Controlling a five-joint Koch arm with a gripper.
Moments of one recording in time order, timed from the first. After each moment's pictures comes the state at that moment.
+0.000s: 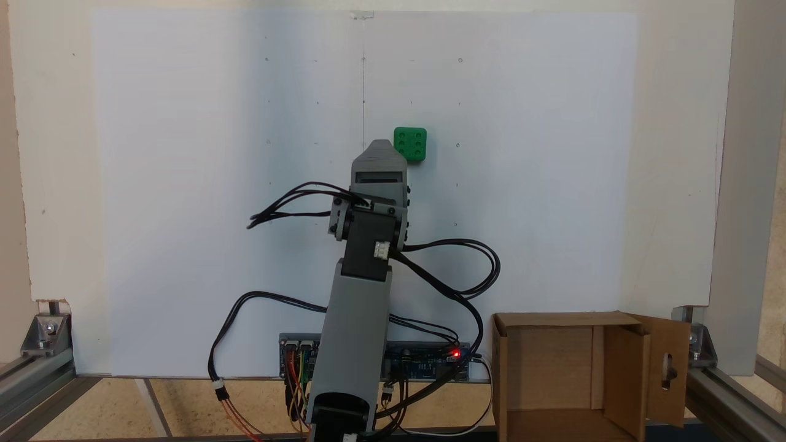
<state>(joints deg) 8.7 102.3 106.9 50.9 -12.7</state>
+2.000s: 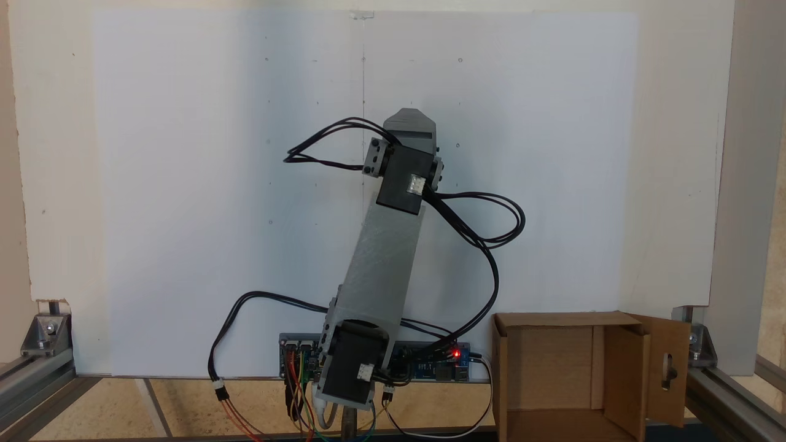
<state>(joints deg) 15.3 83.6 95.2 48.9 -14.8</state>
